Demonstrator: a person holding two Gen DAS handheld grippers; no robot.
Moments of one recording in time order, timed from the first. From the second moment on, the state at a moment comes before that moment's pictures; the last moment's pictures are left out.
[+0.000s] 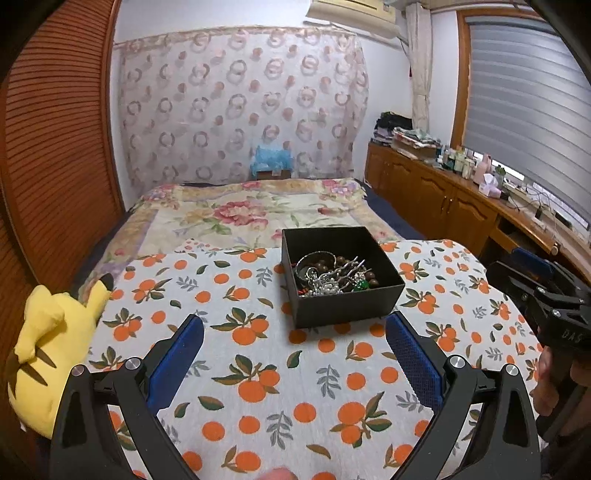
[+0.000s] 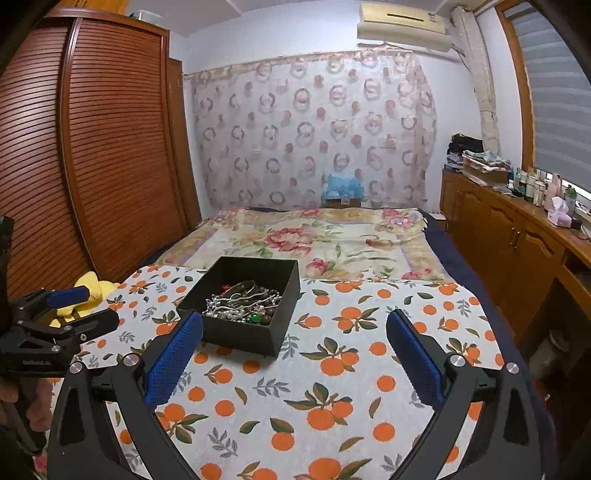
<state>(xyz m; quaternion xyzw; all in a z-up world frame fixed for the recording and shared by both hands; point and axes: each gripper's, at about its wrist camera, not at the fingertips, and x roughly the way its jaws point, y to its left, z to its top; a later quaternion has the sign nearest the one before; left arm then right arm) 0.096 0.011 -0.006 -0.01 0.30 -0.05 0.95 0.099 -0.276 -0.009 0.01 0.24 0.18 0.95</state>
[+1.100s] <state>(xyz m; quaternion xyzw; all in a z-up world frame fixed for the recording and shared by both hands) 0.083 0.010 0.000 -0.01 0.29 -0.04 0.96 0.086 -0.277 -0.005 0.01 0.24 0.18 0.96</state>
